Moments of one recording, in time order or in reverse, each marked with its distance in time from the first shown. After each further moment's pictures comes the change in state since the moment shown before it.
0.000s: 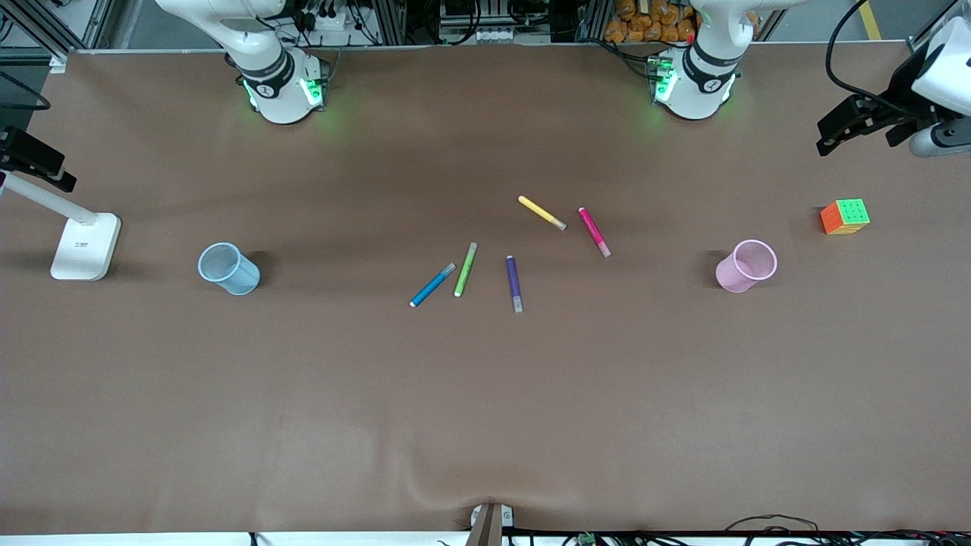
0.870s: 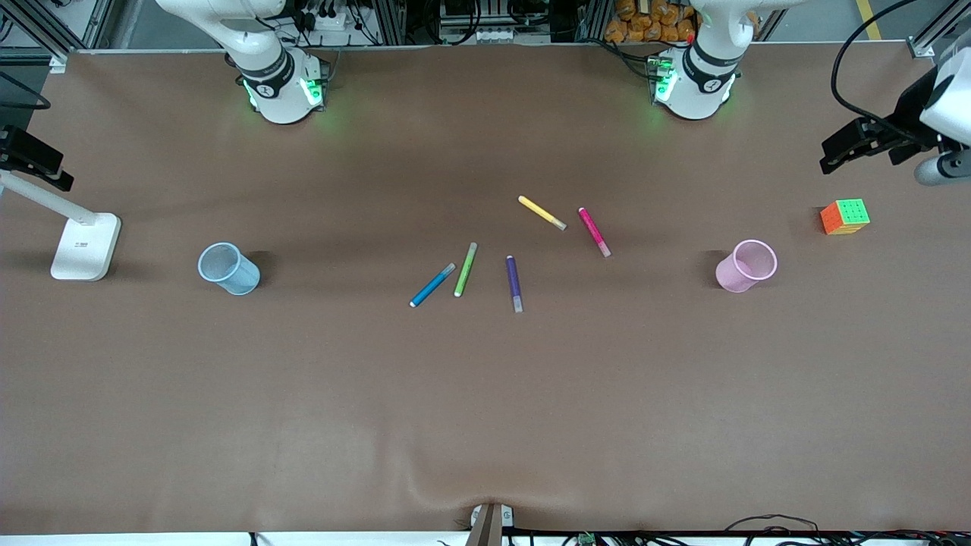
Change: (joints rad) left arm 0.002 0.112 -0.004 0.111 0.000 -0.032 0.000; right arm -0.005 0.000 0.012 0.000 -0.025 0.000 -0.032
